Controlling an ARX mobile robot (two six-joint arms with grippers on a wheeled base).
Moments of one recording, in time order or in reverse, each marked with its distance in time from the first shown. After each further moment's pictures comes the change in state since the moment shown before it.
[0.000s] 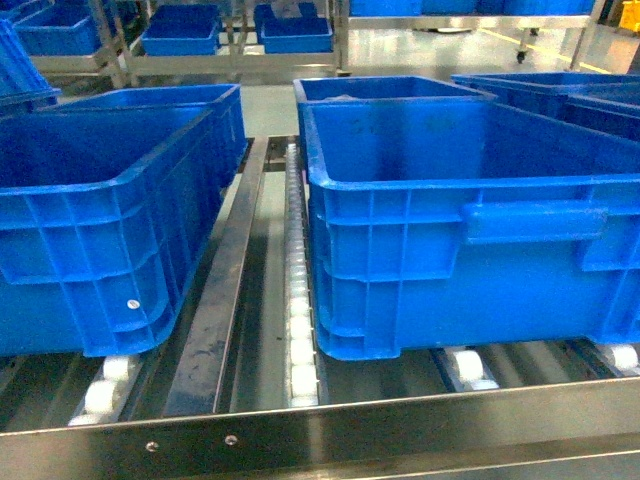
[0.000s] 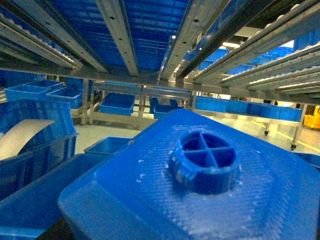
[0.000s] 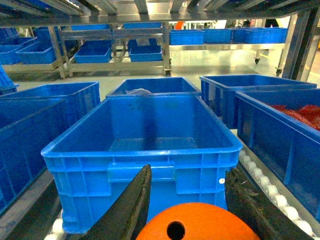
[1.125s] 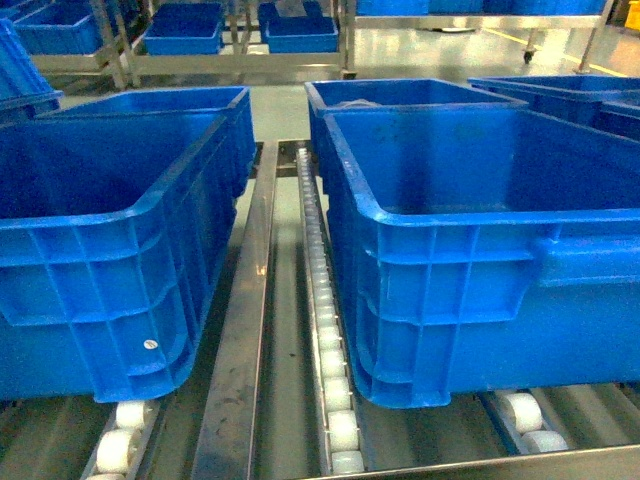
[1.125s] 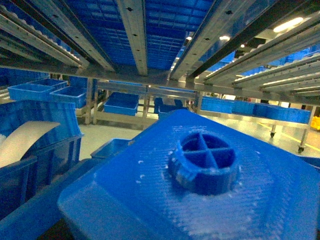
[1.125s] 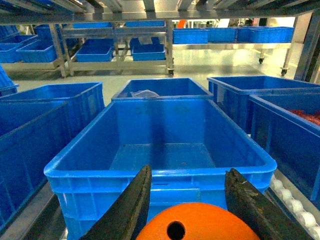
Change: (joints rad) left arm 0.003 0.000 0.000 -0.002 -0.005 0.000; right arm 0.000 0.005 0.000 0.000 -0.002 0.000
